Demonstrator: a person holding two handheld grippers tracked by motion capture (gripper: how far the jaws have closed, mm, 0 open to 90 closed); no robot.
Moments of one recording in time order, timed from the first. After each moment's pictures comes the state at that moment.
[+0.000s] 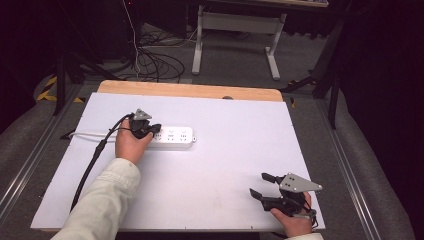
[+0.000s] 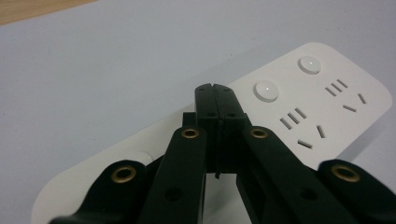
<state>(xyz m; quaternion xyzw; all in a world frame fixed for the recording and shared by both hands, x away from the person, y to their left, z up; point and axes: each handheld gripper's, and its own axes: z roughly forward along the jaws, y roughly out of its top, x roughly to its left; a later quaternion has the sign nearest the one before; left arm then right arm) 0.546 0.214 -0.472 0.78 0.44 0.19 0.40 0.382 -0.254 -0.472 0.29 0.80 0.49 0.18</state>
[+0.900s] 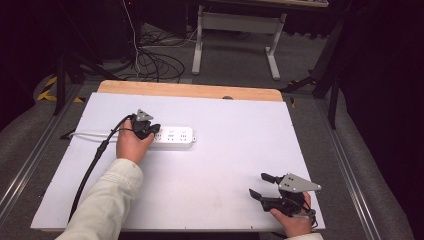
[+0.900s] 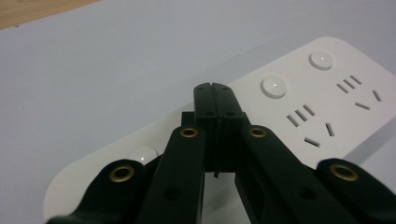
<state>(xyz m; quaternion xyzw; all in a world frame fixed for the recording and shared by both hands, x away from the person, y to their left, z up) 0.543 0.209 -0.471 0.78 0.45 0.21 0.38 0.382 -0.252 -0.473 0.29 0.81 0.48 0.18</state>
